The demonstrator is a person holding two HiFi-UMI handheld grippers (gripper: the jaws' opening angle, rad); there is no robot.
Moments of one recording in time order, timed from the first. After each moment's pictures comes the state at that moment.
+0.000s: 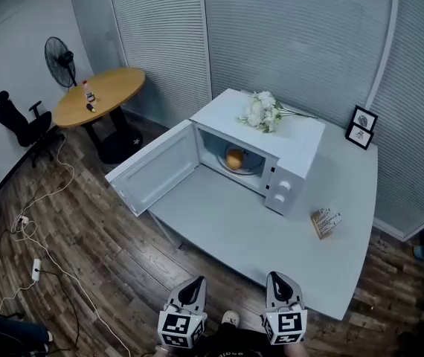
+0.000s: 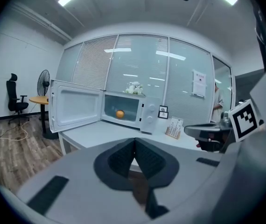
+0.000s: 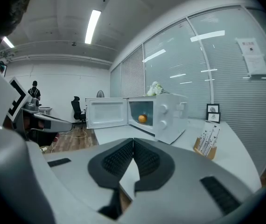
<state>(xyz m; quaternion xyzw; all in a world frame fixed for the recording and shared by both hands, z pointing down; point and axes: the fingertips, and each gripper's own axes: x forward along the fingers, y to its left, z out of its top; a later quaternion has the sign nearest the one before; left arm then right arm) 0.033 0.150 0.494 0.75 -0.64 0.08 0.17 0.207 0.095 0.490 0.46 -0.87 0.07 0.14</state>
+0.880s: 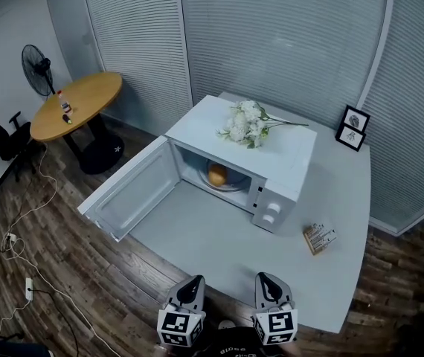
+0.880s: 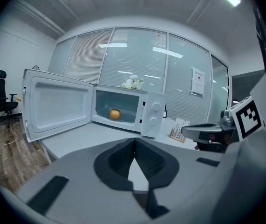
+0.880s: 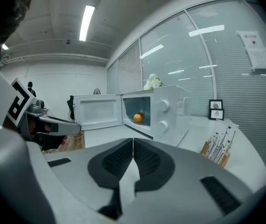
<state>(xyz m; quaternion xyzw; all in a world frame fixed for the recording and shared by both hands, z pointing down) 0.035 0.050 0.508 0.77 -0.61 0.08 0.17 0.187 0.016 0.501 0.47 -0.87 0.09 0.15</state>
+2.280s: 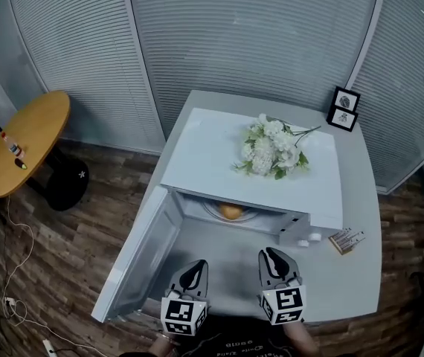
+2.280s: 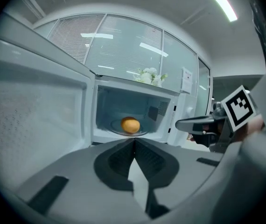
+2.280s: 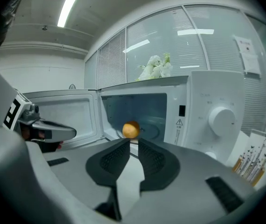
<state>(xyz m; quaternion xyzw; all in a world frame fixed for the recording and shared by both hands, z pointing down) -0.086 -0.152 0.521 0.86 -0.48 0.11 0.16 0.070 -0.162 0.502 0.58 -0.79 0.11 0.16</state>
